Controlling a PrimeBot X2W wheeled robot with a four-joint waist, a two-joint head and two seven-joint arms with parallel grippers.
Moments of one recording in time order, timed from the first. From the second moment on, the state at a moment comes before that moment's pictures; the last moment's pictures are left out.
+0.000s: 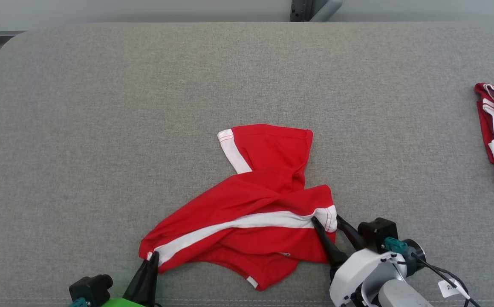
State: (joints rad) left arm -0.02 0.21 -0.38 0.43 -0.74 -0.12 -0.26; right arm -0.21 -0.10 0.40 0.50 0.30 0.13 -0.21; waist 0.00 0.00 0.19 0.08
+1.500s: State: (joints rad) left arm -0.02 0.24 -0.35 0.24 -0.73 -0.12 -0.23; right arm -0.08 -0.28 0.37 0.10 0.62 0.13 -0.12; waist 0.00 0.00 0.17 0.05
